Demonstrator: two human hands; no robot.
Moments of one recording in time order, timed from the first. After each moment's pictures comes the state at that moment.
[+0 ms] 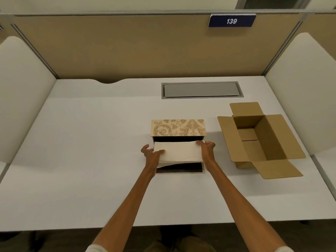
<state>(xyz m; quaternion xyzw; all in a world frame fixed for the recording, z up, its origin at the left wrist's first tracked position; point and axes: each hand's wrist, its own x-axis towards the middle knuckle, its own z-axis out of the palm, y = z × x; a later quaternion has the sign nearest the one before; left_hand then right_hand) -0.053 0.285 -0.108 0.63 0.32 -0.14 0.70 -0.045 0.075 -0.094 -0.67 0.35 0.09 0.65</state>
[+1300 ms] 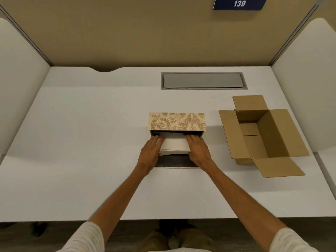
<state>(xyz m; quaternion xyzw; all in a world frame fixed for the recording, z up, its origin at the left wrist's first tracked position) -0.059 0.300 -0.119 0.98 -0.15 -0.06 0.12 -0.050 0.082 -0.111 -0.98 -0.10 0.06 0.13</state>
